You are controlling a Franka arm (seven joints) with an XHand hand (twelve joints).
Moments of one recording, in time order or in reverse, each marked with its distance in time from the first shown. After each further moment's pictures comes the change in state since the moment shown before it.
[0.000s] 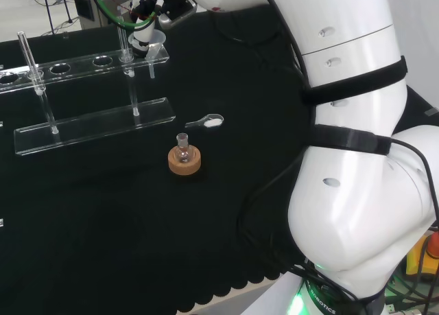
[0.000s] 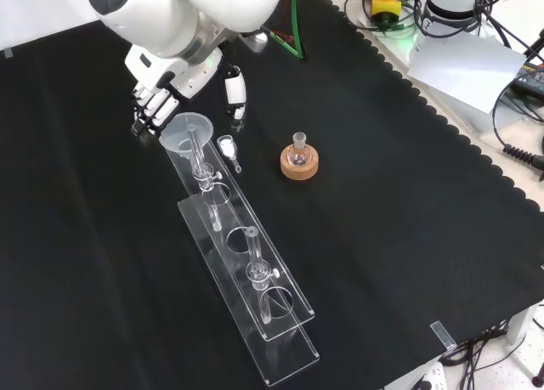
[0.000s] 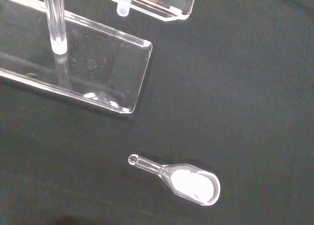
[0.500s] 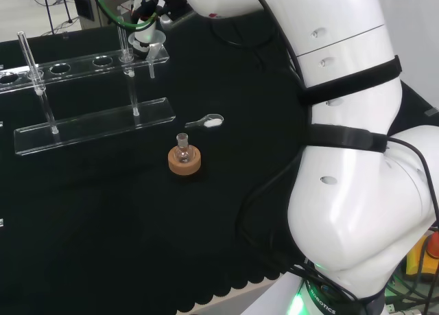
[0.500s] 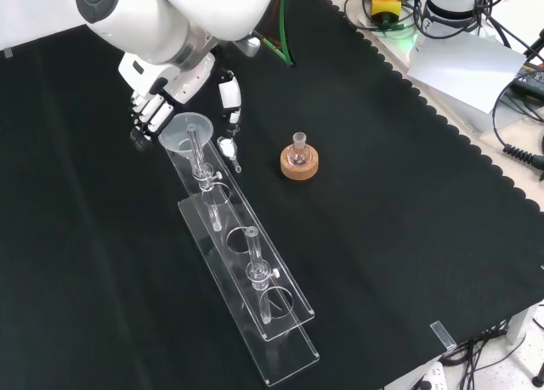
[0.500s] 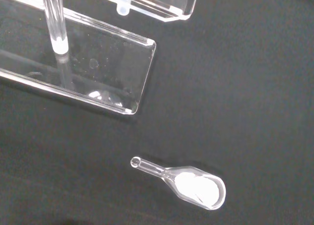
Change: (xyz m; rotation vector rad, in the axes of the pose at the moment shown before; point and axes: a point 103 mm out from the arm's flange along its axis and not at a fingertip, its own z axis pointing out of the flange) arm -0.003 0.012 0.004 0.017 0.017 -0.021
